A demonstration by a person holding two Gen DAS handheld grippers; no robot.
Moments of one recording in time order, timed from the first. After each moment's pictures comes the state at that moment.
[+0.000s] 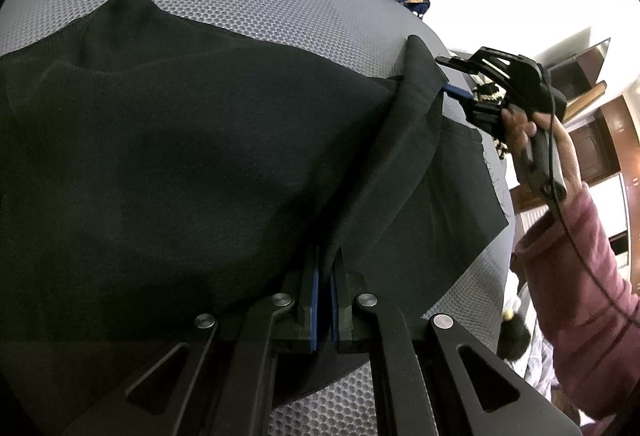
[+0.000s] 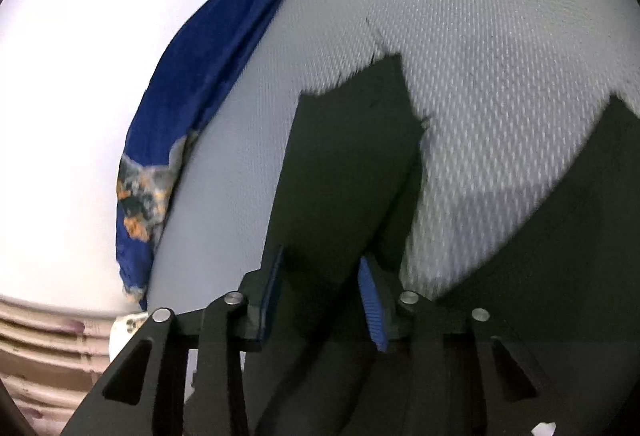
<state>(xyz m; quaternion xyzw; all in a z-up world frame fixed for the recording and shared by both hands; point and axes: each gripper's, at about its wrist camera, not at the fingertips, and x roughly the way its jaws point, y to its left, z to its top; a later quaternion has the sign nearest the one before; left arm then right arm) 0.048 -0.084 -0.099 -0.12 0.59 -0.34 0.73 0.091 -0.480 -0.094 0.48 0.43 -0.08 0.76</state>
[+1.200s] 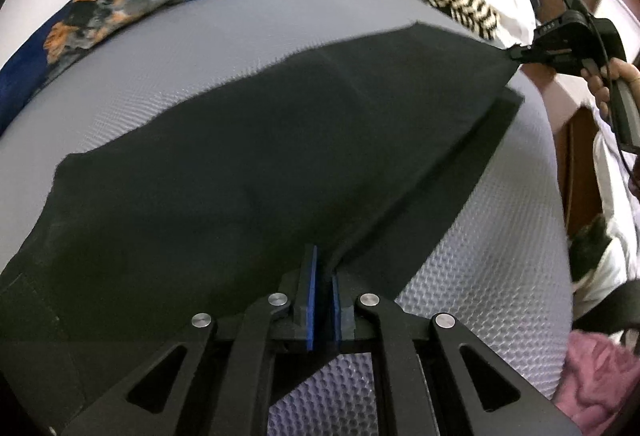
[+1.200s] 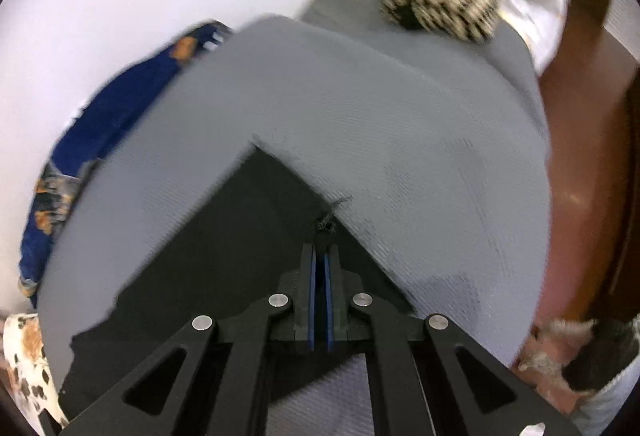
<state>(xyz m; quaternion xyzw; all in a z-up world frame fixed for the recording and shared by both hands) -0.008 -0.144 -0.069 0.17 0.49 -0.40 0.75 -0.107 -0.533 -0.035 0.33 0.45 -0.29 0.78</state>
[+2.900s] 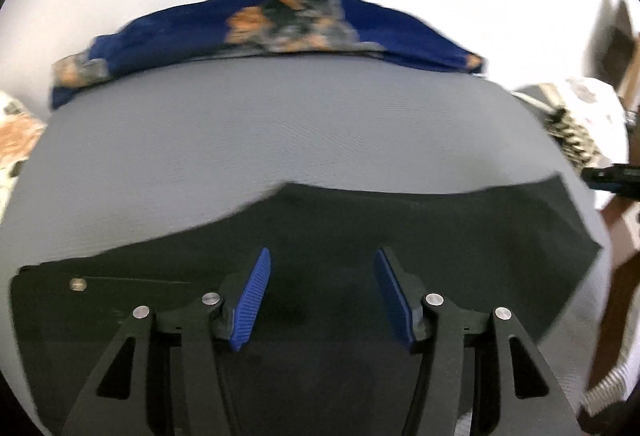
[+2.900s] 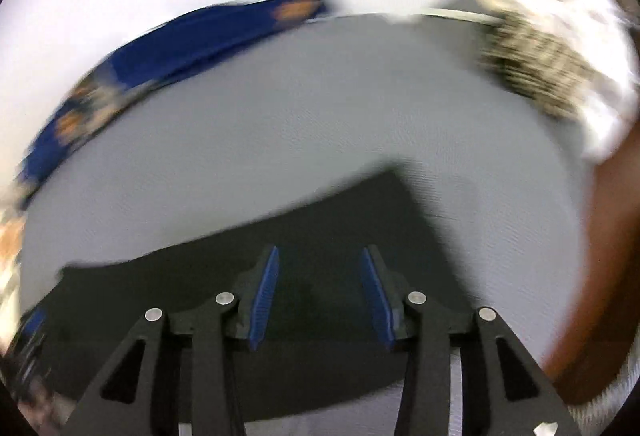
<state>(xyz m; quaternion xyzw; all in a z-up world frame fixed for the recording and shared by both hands) 0.086 -0.017 -0.025 0.03 0.45 -0.19 0.87 -0.012 -0.437 -0.009 0.18 0.49 -0.15 0.84</state>
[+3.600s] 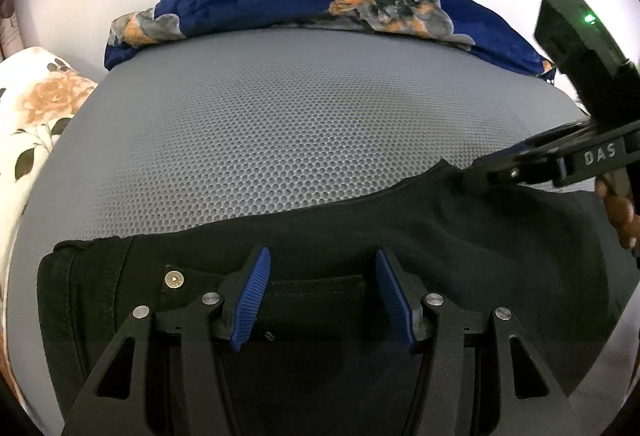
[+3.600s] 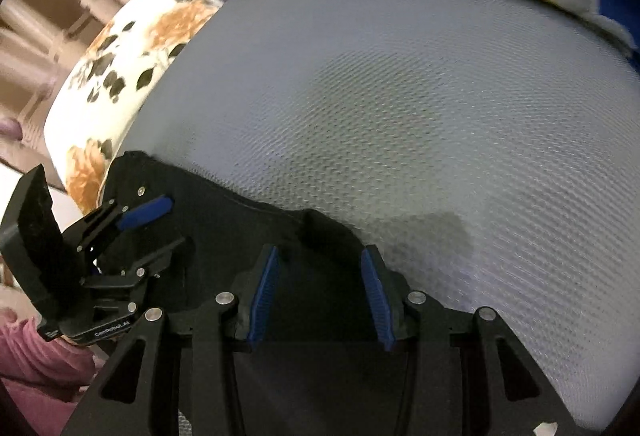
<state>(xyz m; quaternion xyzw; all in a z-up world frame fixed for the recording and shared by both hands) 0.109 0.054 -0.058 0.03 0.48 -0.12 0.87 0.196 -0.129 -0.085 0.03 0.59 0.31 0.75</state>
